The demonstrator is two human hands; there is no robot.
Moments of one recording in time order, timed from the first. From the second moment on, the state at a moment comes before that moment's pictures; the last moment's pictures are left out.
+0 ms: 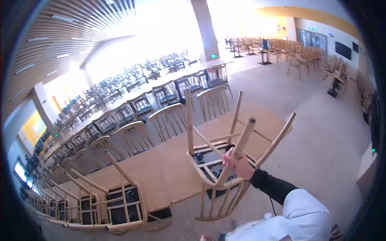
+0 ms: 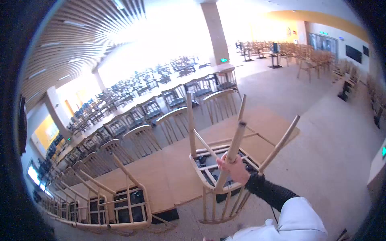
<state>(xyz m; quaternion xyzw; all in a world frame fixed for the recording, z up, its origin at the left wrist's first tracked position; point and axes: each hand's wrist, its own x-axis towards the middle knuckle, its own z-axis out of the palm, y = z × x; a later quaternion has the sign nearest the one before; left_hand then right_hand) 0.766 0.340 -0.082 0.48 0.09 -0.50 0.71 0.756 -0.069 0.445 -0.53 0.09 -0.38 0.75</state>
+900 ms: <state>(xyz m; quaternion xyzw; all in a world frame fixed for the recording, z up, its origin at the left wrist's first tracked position) 0.743 0.146 0.099 0.48 0.06 -0.59 0.64 0.402 -0.151 0.497 -0.49 0.02 -0.48 0.73</state>
